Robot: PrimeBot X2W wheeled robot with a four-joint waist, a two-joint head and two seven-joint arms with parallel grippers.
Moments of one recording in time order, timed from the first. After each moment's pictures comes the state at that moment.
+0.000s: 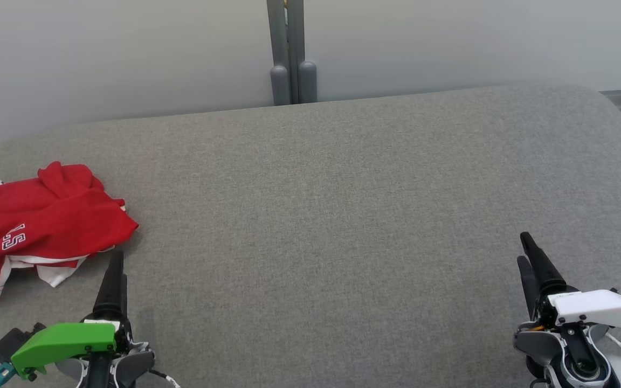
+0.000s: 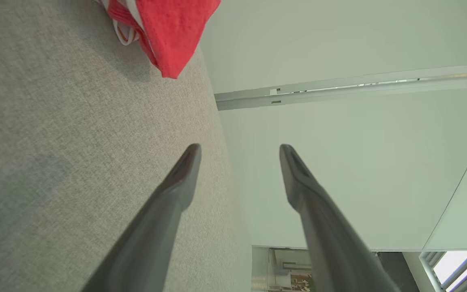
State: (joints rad) left arm -0.12 0.04 0.09 0.35 -1.49 -0.13 0.07; right arm -0.13 -0.06 -0.10 0.34 1.51 0.13 0.08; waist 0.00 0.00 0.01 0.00
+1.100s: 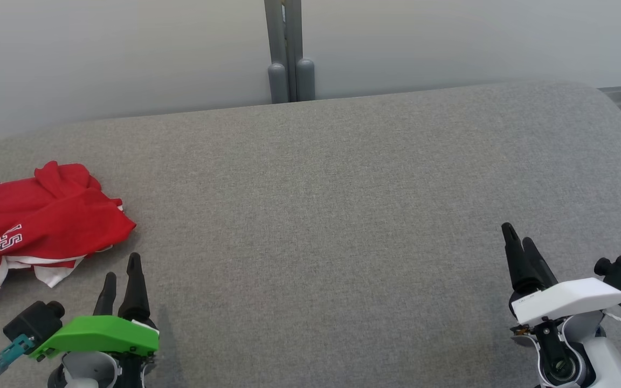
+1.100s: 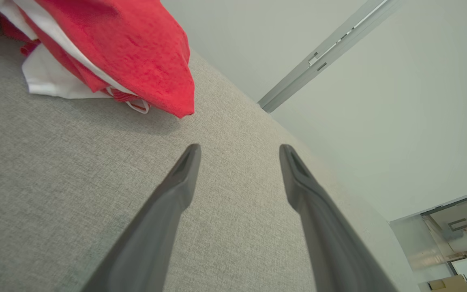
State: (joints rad) left arm -0.11 0.06 0.02 0.34 -0.84 -0.06 -0.06; right arm -0.13 -0.11 0.01 0.28 0.92 0.13 -0.06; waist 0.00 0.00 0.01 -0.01
